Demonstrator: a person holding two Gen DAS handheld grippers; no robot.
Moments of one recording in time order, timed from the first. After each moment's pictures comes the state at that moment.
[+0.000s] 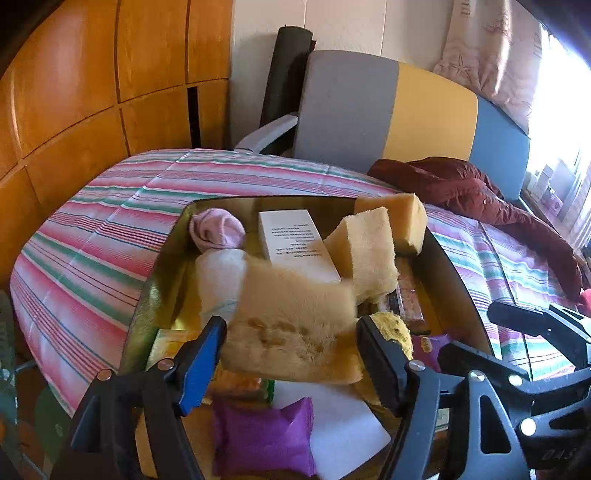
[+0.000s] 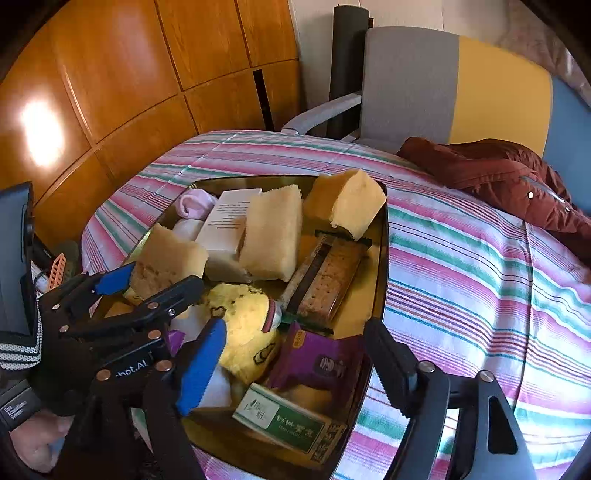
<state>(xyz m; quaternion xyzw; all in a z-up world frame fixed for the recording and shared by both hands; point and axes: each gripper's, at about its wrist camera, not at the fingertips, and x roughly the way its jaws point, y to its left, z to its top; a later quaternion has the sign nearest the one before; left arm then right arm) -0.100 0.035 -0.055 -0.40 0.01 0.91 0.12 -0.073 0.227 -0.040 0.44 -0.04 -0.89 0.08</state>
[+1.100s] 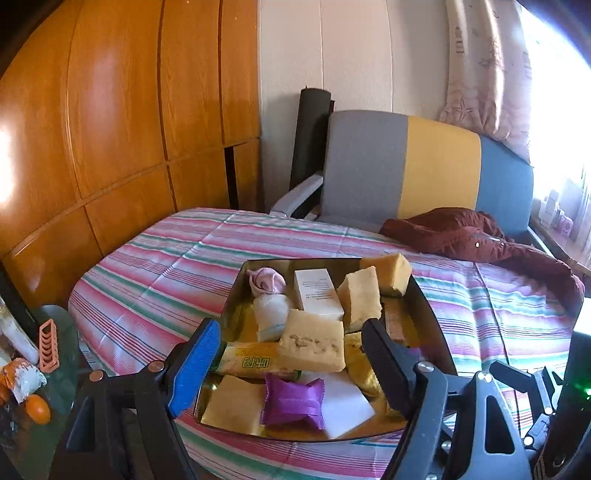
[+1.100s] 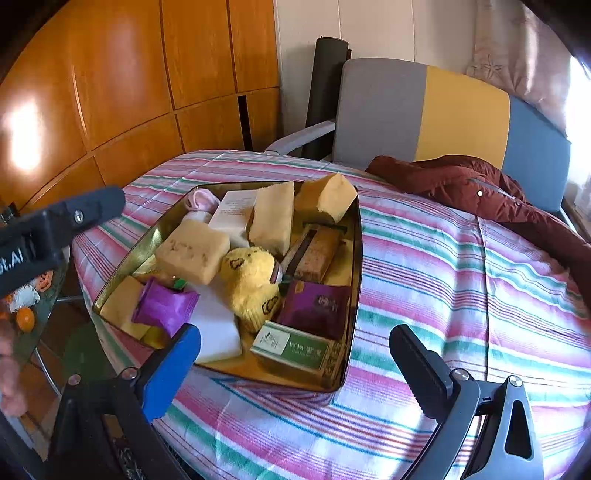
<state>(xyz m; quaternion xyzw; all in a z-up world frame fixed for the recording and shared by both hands) -0.015 0.018 0.024 -0.30 0.02 0.95 0.06 0.006 0.207 -0.029 0.39 -0.02 -0.92 0.02</state>
